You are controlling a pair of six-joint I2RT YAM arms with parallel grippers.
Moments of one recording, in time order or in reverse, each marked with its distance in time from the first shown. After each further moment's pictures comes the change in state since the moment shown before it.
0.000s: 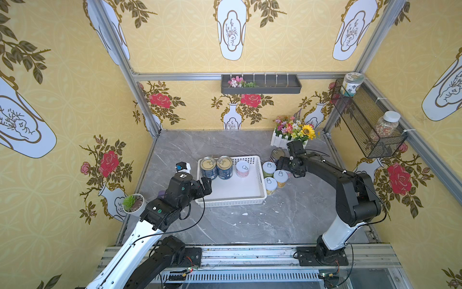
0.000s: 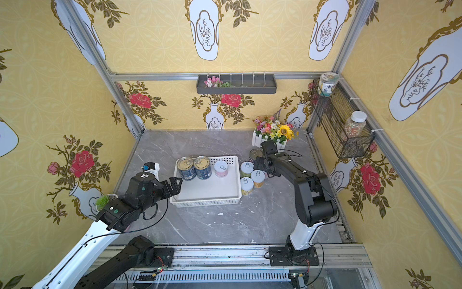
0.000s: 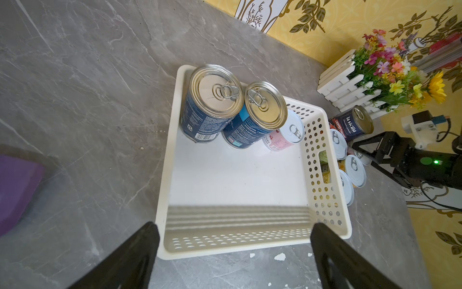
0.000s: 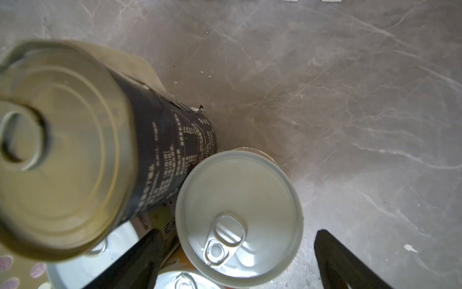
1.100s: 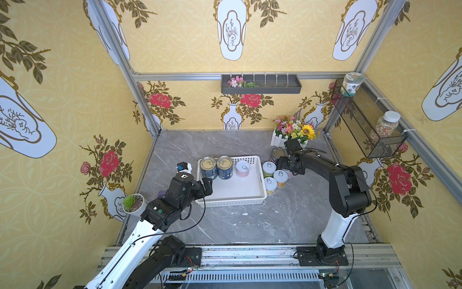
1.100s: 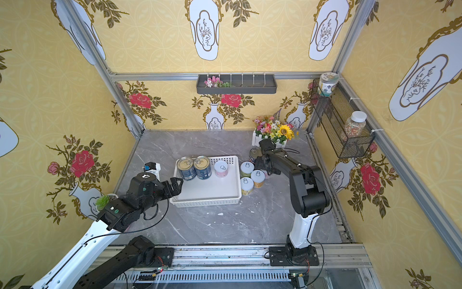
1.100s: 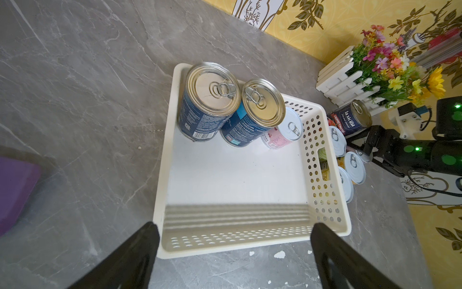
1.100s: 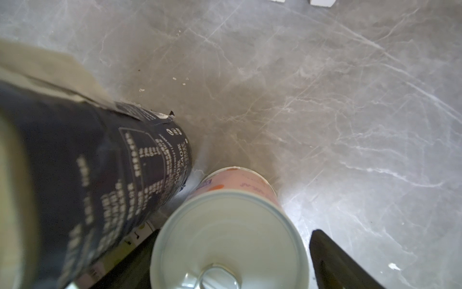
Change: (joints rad) left arm -0.019 0.007 0.000 0.000 -0.009 -0.001; right arm -0.008 0.113 0.093 -0.050 0.078 -0.041
